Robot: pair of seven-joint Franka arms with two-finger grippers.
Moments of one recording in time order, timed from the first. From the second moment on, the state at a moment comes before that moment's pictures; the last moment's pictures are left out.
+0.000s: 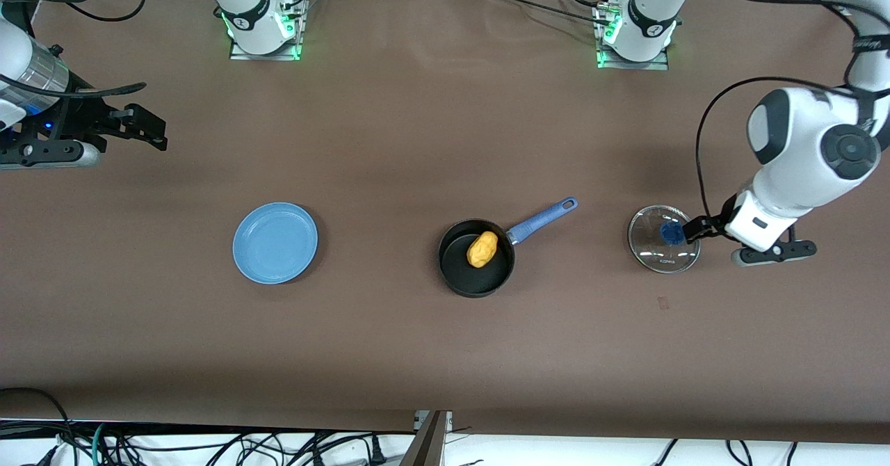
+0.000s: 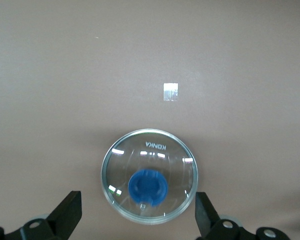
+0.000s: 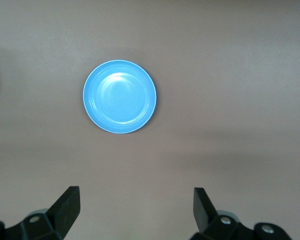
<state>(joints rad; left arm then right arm) 0.06 0.26 -0.06 -1.86 0.06 2.13 -0.18 0.15 0.05 -0.05 -1.59 -0.01 1.60 0.05</state>
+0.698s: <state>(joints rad) 0.06 0.17 -0.08 -1.63 0.01 1.77 -0.18 0.16 0.06 -0.04 -1.59 -0.01 1.61 0.05</state>
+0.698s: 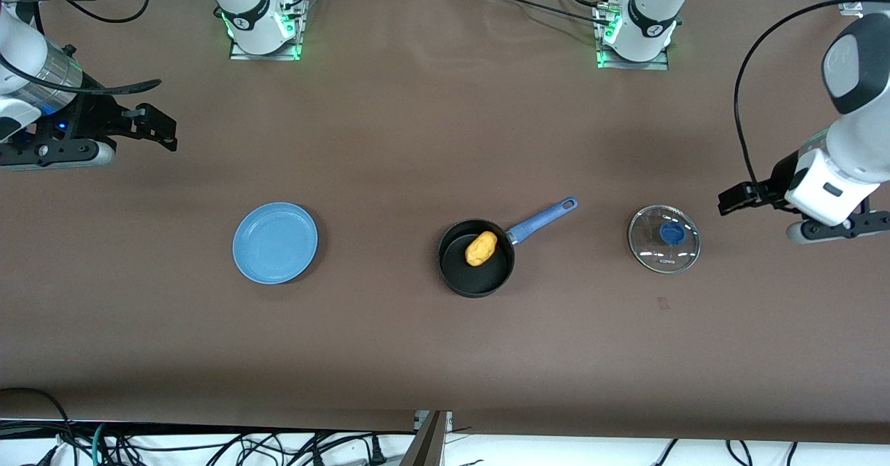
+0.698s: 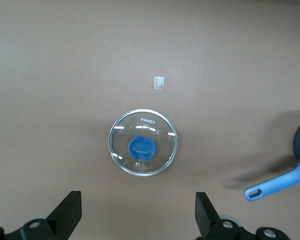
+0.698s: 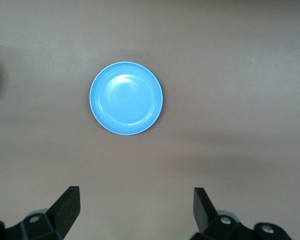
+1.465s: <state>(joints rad) 0.06 0.09 -0.07 -1.54 -0.03 1.64 -0.18 0.16 0.06 -0.04 -1.59 -0.01 1.61 0.05</state>
